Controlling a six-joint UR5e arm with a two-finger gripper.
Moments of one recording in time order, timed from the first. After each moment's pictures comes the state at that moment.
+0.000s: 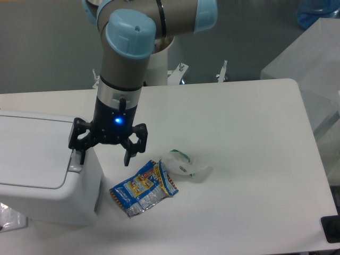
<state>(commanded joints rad) 2.26 -1.81 -1.45 -1.11 1.20 0.05</state>
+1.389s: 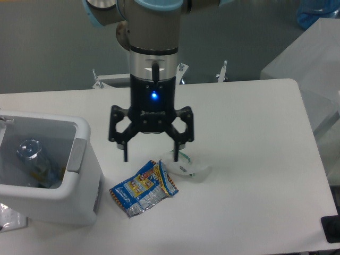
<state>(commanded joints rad) 2.36 -1.80 -1.35 -1.04 1.47 0.36</state>
